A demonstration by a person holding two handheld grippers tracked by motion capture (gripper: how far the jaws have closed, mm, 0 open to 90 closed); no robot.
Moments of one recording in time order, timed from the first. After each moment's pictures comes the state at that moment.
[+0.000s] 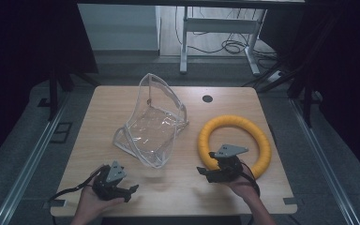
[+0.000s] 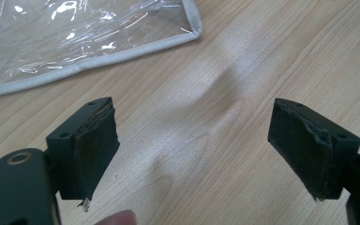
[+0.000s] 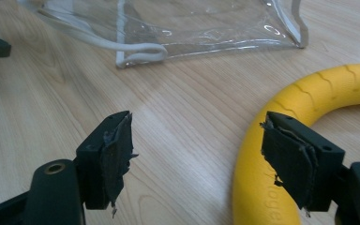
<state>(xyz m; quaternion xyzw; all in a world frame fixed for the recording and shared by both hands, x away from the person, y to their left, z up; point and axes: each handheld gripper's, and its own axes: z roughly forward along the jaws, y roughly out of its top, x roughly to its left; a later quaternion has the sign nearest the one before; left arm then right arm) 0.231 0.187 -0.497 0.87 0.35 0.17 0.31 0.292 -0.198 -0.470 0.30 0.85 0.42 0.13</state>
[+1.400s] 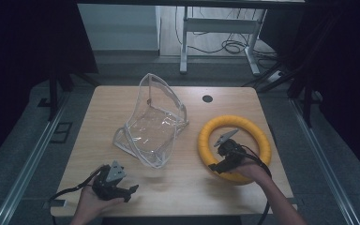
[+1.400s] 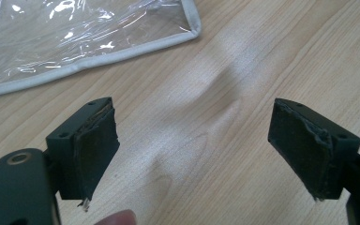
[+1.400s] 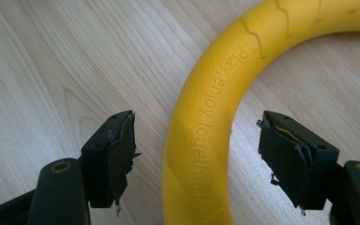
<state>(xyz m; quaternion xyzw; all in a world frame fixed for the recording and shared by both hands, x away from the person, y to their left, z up) 0.232 0.188 -0.496 0.87 0.34 0.16 0.31 0.341 -0.208 -0.466 0.29 0.93 0.23 0.06</state>
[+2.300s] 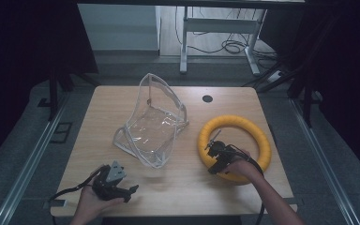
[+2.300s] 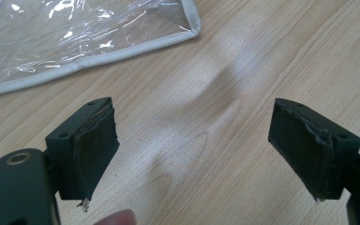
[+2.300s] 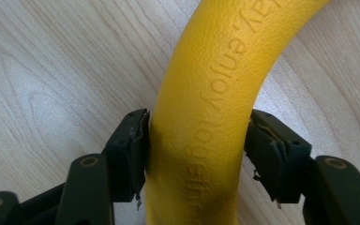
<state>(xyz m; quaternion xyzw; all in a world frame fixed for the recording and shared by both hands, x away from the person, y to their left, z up) 0.232 0.187 -0.496 0.87 0.34 0.16 0.31 0.362 -0.186 -0.500 0.30 0.95 0.11 0.02</state>
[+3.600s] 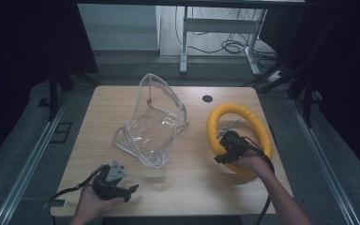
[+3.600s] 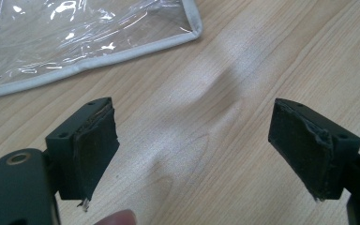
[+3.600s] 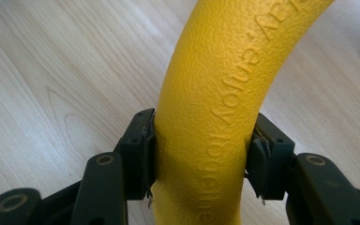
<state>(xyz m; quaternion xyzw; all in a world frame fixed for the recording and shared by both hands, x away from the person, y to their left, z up) 0.233 0.188 -0.496 0.87 0.34 0.17 0.31 0.357 -0.215 -0.442 0.33 0.92 0.19 0.06</state>
